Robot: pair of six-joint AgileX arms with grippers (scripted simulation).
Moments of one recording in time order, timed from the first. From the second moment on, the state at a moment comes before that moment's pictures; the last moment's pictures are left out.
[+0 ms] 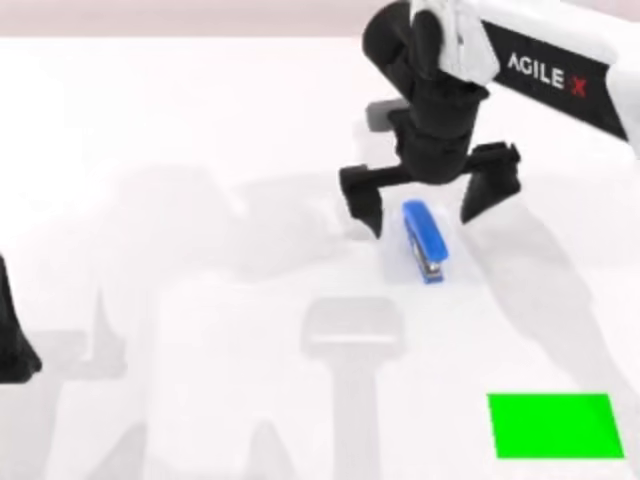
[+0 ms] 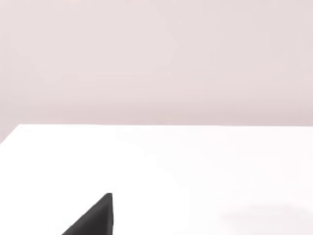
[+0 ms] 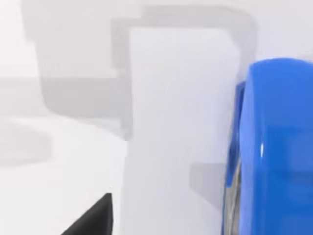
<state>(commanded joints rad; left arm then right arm) 0.00 0.00 0.00 0.00 0.00 0.00 0.49 2.47 2.12 -1.22 0.00 0.29</state>
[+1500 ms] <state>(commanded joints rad) 0.00 0.00 0.00 0.00 0.00 0.00 0.49 2.47 2.01 -1.12 0.00 0.30</state>
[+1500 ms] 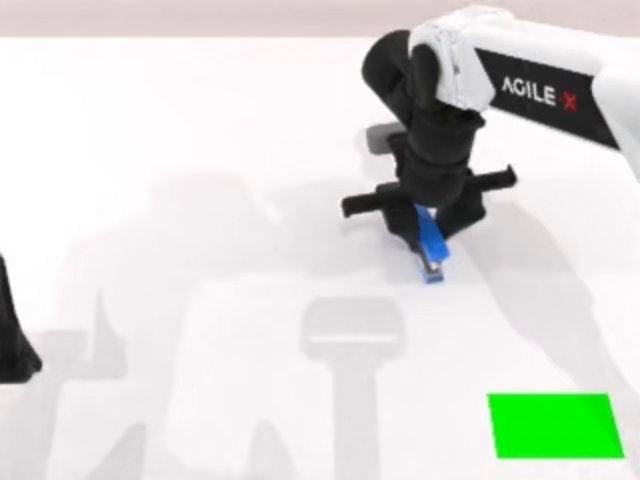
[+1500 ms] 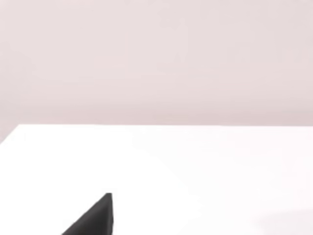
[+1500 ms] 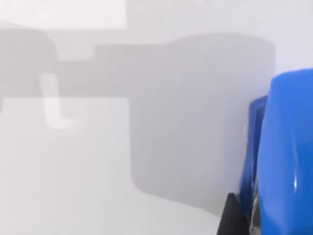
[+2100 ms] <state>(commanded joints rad) 0.00 0.00 0.00 0.00 0.00 0.00 0.49 2.46 2.13 -1.24 0.00 0.29</state>
